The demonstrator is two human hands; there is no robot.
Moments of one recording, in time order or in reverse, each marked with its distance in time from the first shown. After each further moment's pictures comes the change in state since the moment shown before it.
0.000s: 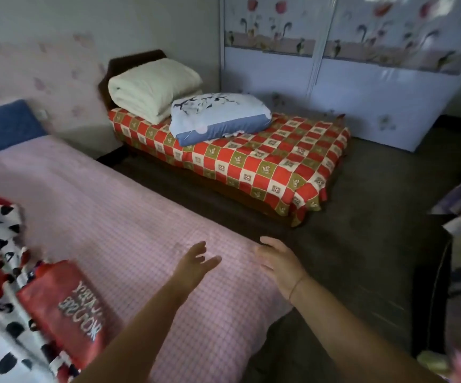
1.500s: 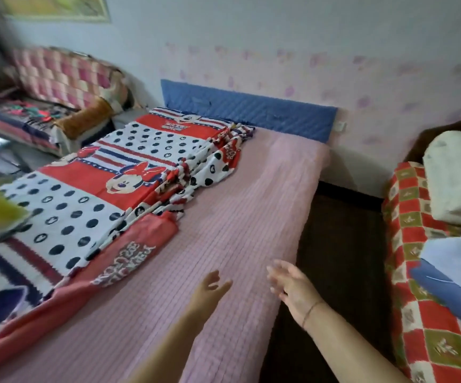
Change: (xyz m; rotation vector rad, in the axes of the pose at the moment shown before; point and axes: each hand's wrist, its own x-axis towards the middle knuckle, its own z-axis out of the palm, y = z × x) left_hand 0.384 0.064 -0.073 -0.620 1.317 -0.400; right_hand 0.542 -0.223 0.230 -0.541 -1.260 0.164
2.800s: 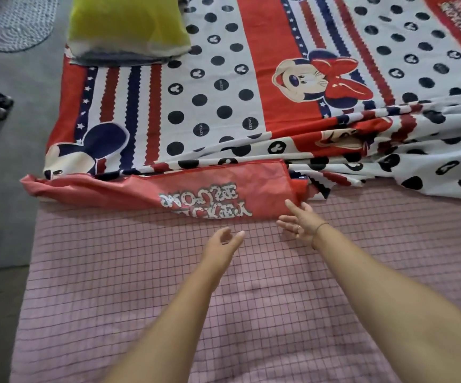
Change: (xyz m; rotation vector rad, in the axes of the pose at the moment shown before) left_hand 0.243 -0.076 -0.155 -0.576 0.744 -0.492; right_hand 0.492 0.073 0.316 -0.652 -0.619 0.541
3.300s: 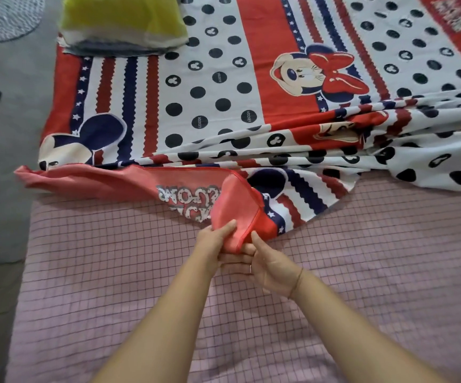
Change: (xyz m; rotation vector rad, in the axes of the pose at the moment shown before) left_hand 0.009 -0.004 -0.012 -0.504 -0.017 -0.192; right_hand -0.101 0.072 0.062 -0.019 -0.513 0.113
